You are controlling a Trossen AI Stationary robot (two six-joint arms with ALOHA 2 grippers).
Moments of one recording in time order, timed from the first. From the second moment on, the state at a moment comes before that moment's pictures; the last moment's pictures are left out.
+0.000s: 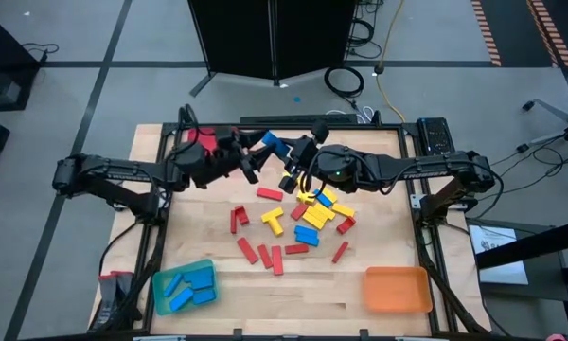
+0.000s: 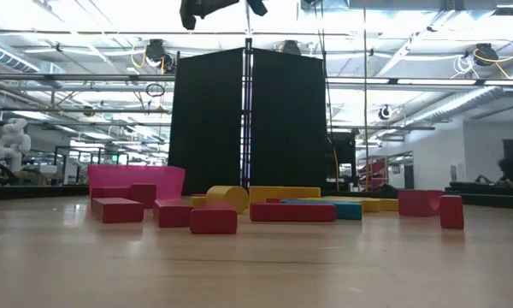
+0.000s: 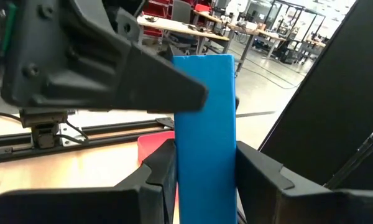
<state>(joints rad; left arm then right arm) 0.06 1.23 0.91 0.53 -0.37 -0.30 0.04 1.59 1.48 -0.08 0.62 -0.10</state>
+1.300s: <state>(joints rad) 0.08 1.23 0.91 0.54 -0.26 -0.36 0.04 1.59 1.48 -0.08 0.60 -0.11</state>
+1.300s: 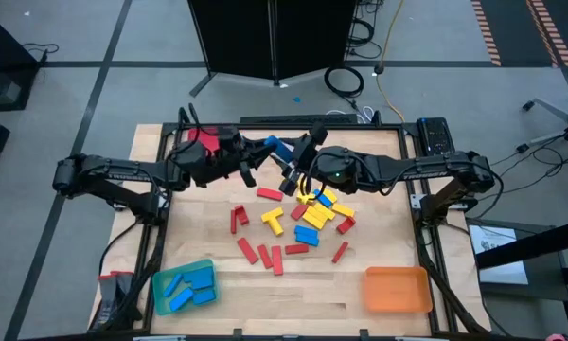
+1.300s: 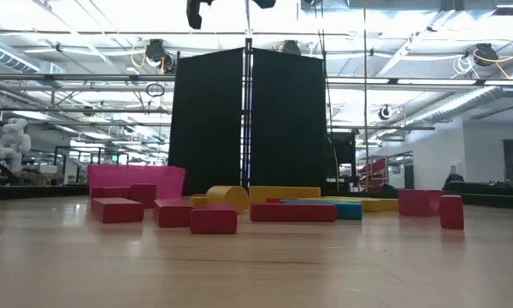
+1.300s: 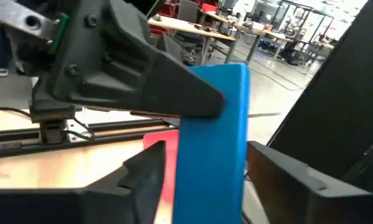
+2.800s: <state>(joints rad) -0.68 0.89 0.91 -1.01 0.00 -1.04 0.13 1.49 1.48 -0.87 0.54 0.38</state>
